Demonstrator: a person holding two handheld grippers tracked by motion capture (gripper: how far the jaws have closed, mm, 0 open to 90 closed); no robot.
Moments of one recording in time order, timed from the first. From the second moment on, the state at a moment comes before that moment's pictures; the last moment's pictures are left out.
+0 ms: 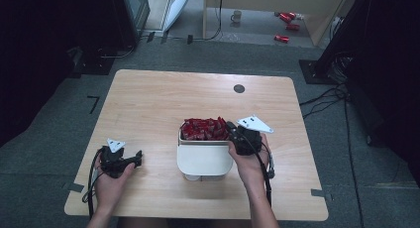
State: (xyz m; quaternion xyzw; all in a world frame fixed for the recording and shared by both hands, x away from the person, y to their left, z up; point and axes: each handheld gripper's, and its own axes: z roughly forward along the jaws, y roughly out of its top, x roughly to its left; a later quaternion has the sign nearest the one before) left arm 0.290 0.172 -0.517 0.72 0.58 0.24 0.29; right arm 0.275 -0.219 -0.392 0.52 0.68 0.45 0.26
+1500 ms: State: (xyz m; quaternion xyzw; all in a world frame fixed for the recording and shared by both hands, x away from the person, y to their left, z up) left arm 0.290 0.172 -0.517 0.72 0.58 0.24 0.29; right arm 0.243 -0.260 -0.288 0.49 0.58 0.51 0.41
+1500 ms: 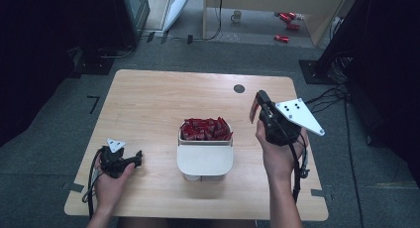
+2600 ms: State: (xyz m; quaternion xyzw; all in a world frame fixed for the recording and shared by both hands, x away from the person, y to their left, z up) left arm 0.290 0.172 -0.518 0.72 0.58 0.24 0.30; right arm 0.280 -0.284 -0.429 0.54 0.60 0.46 0.37
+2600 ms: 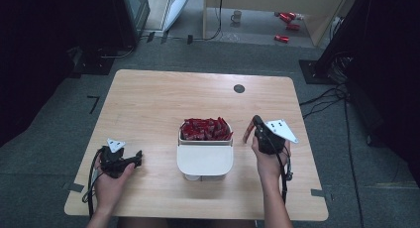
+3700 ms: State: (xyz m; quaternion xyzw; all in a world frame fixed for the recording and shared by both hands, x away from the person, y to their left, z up) left arm 0.289 0.171 -0.518 0.72 0.58 0.24 0.30; right arm 0.218 -0.286 -0.508 0.58 0.66 0.41 0.26
